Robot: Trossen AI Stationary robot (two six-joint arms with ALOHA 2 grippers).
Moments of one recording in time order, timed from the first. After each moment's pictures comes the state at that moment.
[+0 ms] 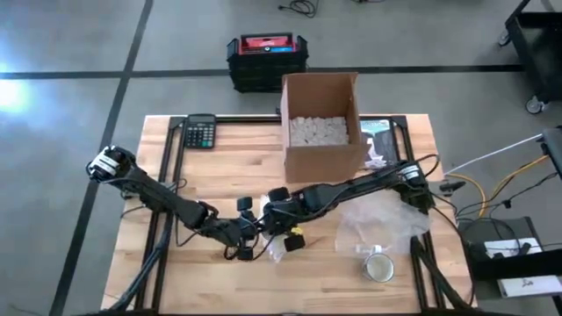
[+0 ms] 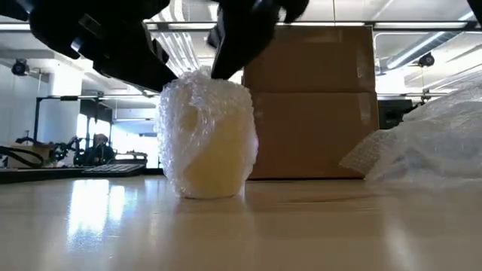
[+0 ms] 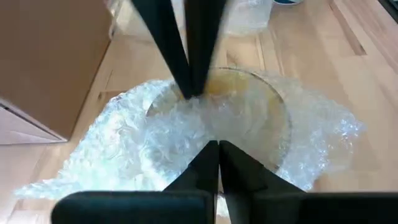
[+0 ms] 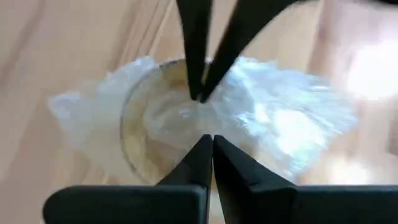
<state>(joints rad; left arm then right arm) -0.48 1.49 0.75 0.07 -0.49 -0.24 0.21 2.10 1.82 -0.81 0.05 -0.16</state>
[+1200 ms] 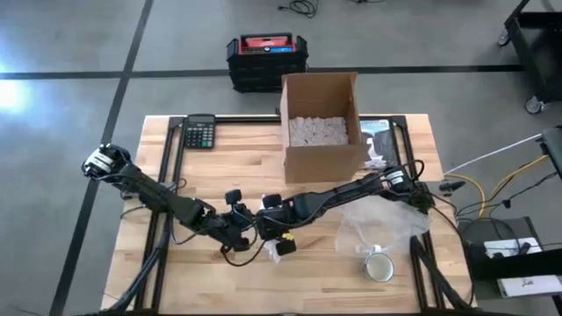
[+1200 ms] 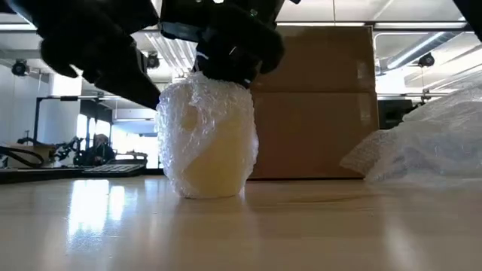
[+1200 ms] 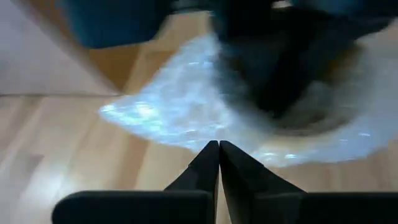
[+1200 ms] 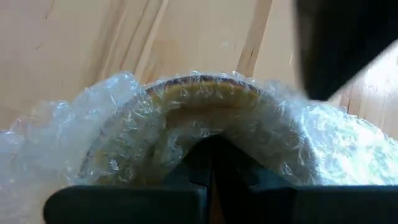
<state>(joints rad) -0.48 1.42 0.74 -0.09 -0.59 -0.33 0.21 2.27 1.81 -0.71 0.05 -0.13</state>
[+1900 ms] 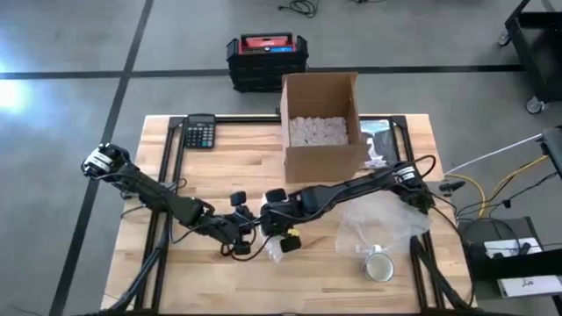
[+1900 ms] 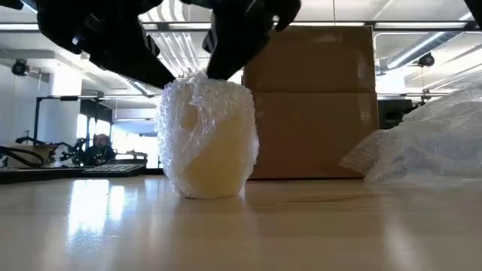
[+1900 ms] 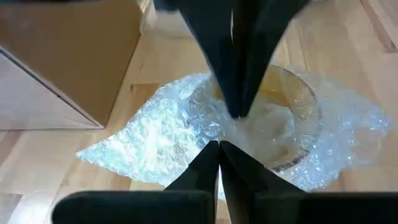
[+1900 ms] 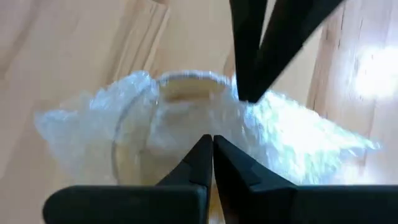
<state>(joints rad) -0.48 1.41 0.76 -0.05 -0.57 -0.27 0.21 2.14 1.81 -0.79 0.05 -0.13</state>
